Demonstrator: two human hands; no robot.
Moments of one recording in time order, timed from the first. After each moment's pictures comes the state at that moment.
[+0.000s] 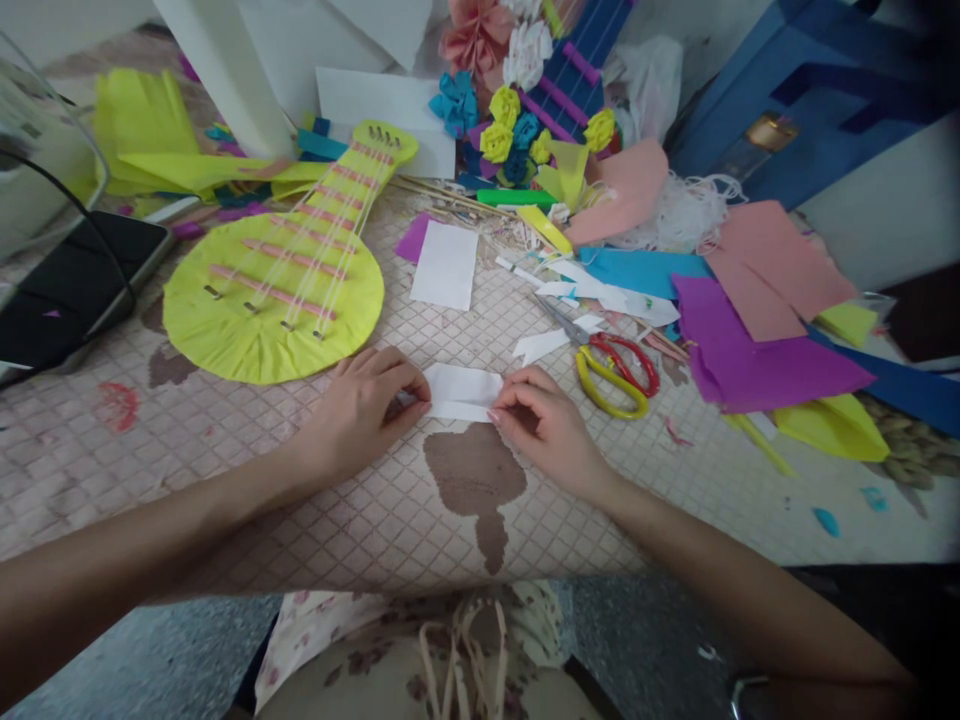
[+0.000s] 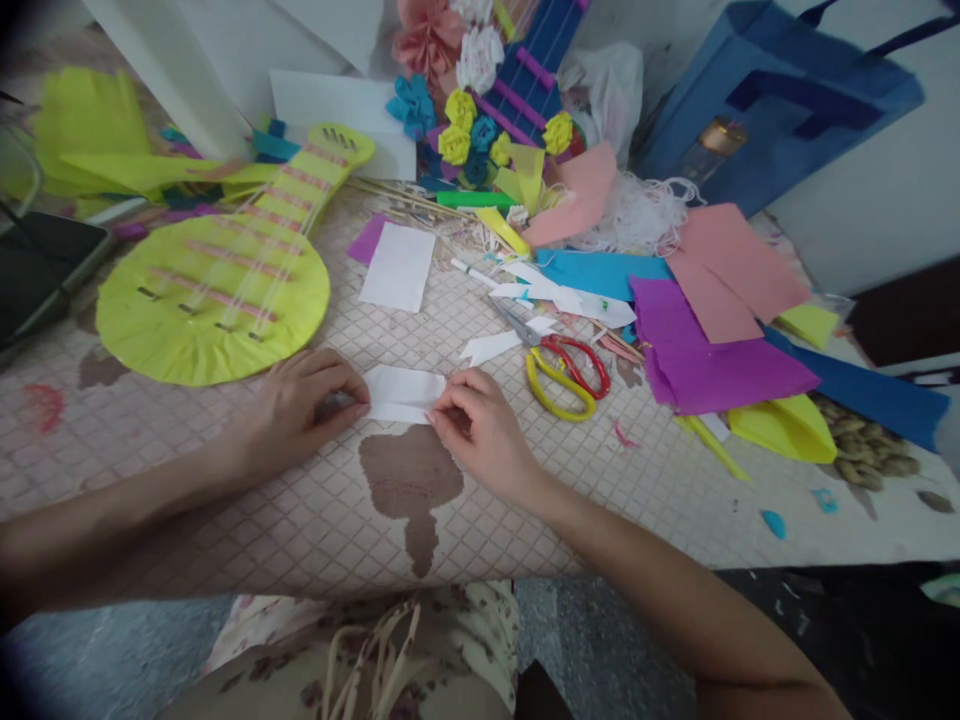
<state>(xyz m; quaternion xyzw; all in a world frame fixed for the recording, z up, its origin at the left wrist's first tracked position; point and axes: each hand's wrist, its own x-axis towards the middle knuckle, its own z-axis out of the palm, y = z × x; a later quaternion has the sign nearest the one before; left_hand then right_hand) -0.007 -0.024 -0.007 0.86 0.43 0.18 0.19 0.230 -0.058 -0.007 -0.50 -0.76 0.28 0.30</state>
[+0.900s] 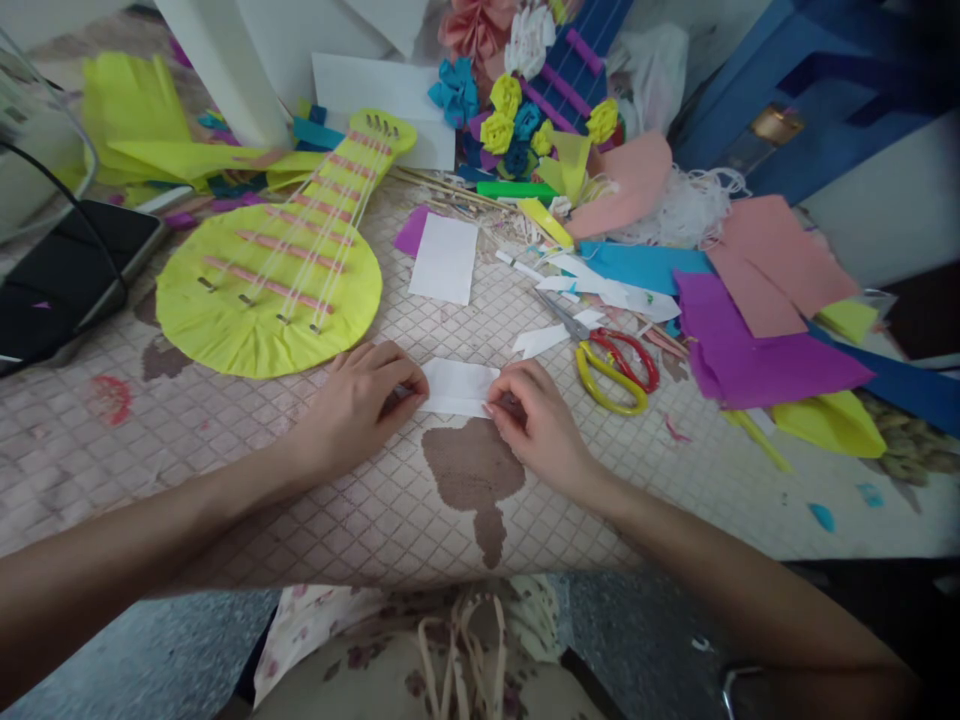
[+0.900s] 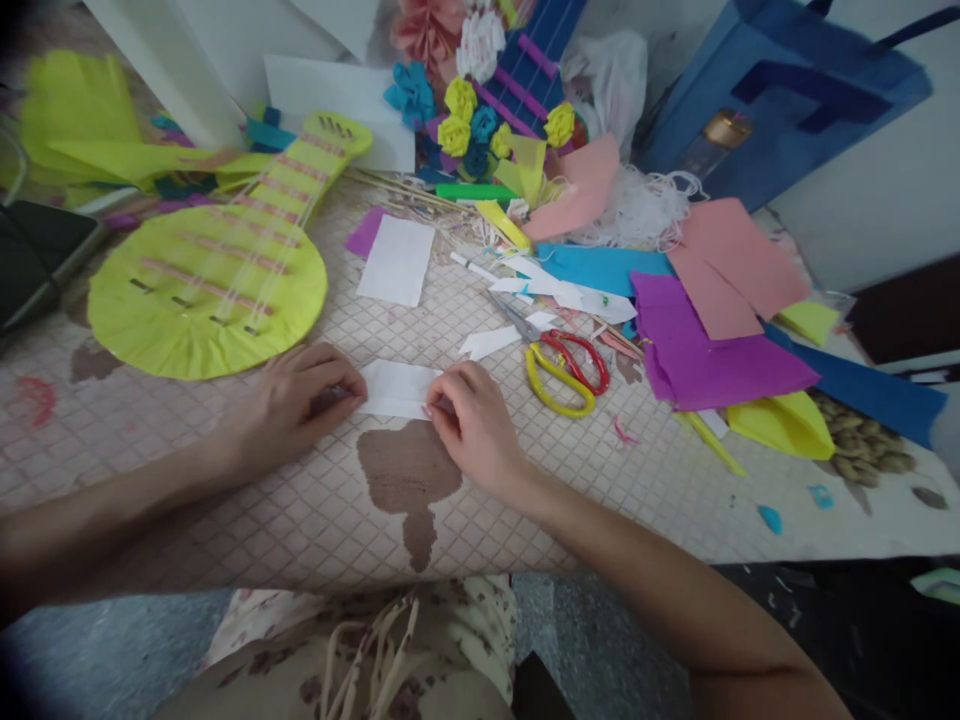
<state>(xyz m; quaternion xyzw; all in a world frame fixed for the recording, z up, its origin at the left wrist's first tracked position) -0.008 -0.024 -0.007 0.86 0.43 0.19 0.20 0.223 -0.059 -0.013 -0.52 -0.77 0.24 0.27</state>
